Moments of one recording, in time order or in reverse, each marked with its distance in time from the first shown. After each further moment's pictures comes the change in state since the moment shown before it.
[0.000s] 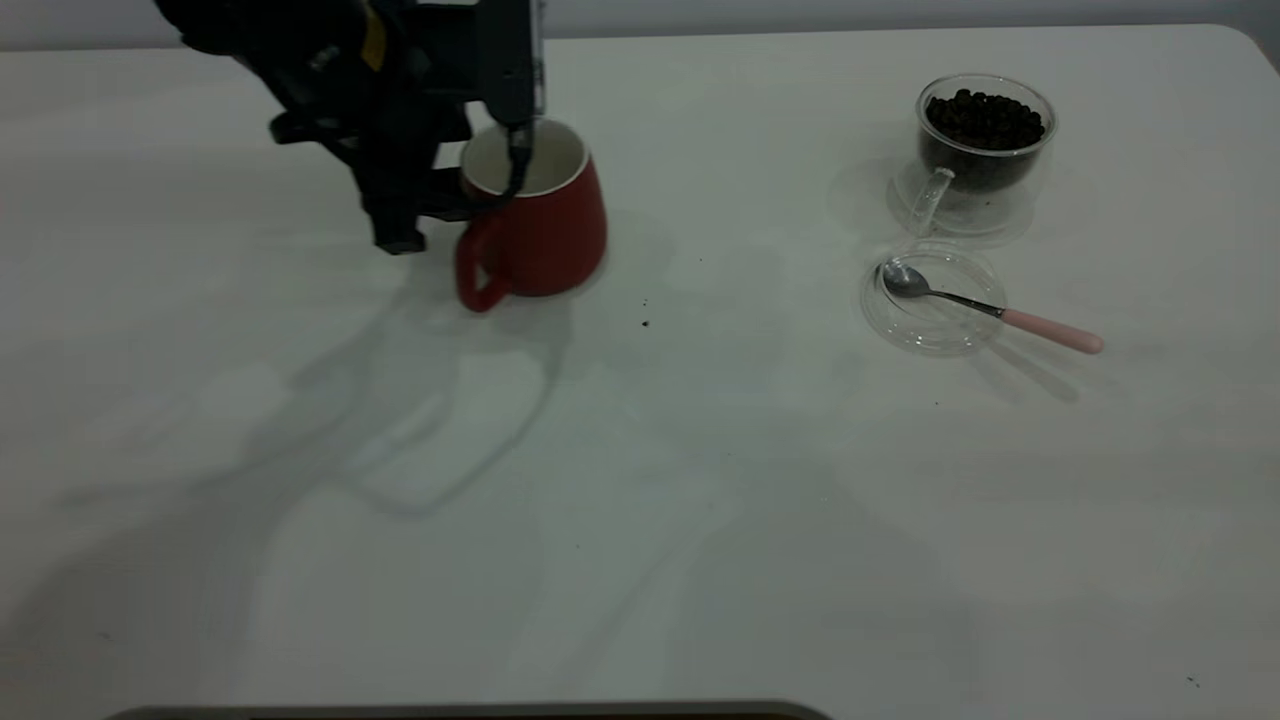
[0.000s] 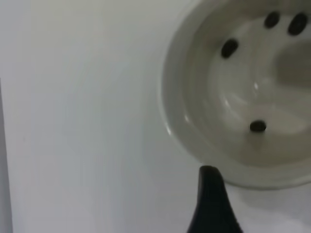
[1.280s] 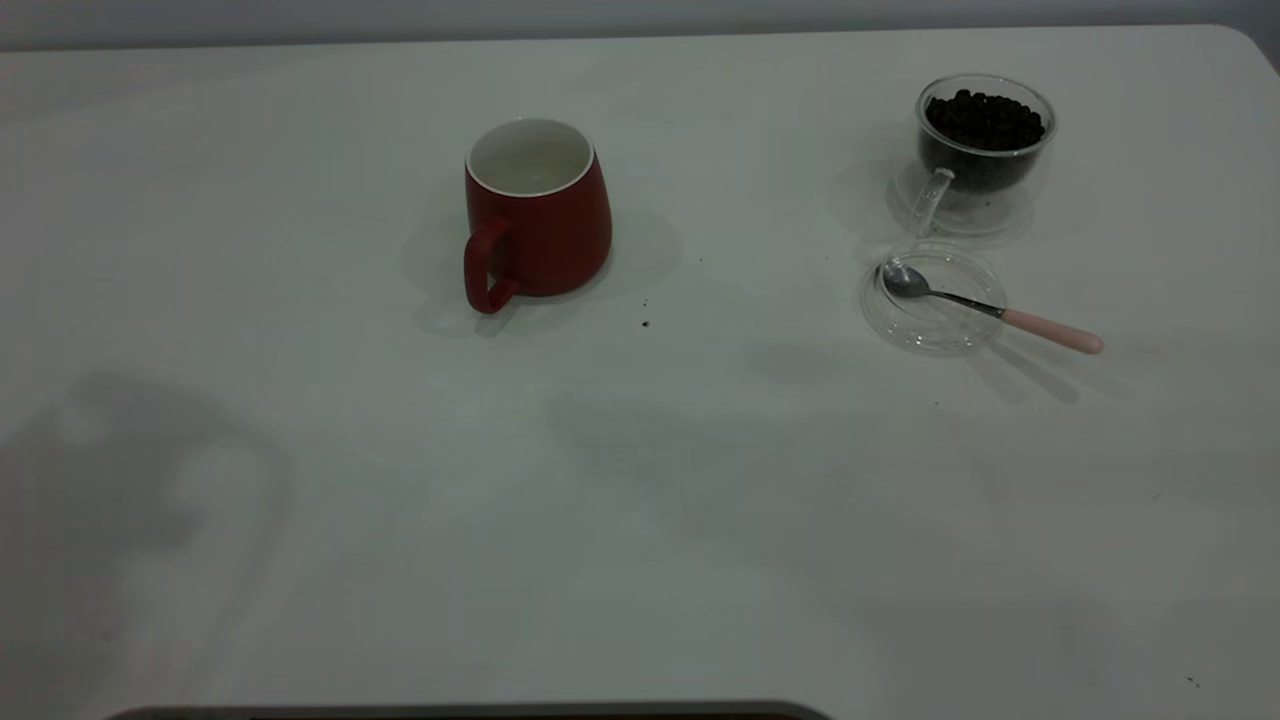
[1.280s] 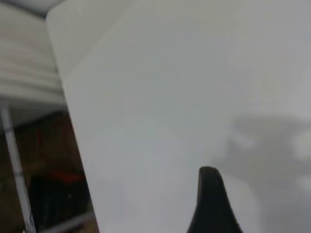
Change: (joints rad) left arm 0.056 -1.035 0.002 -0.139 1.162 -0.639; right arm 0.000 0.000 0.000 0.000 0.000 0.000
